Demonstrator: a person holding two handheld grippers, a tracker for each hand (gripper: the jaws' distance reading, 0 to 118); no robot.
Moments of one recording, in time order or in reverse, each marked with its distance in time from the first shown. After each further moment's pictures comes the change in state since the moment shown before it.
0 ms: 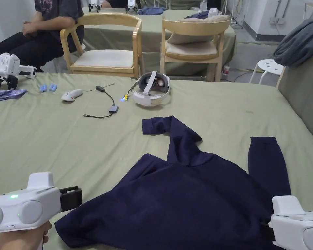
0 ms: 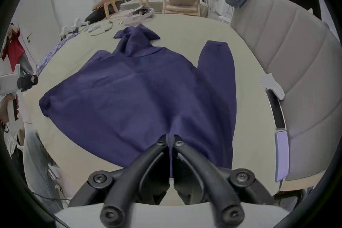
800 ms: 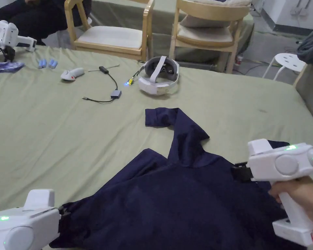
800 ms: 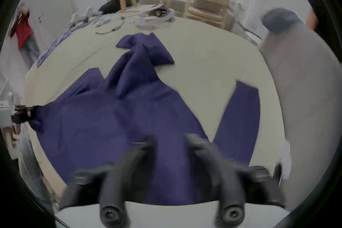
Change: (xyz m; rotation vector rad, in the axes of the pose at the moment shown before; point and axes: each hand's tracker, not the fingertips) left arm 0.002 -0.026 -0.020 -0.153 -0.055 0.000; right arm 0.002 0.202 -0.120 -0.015 0.092 0.290
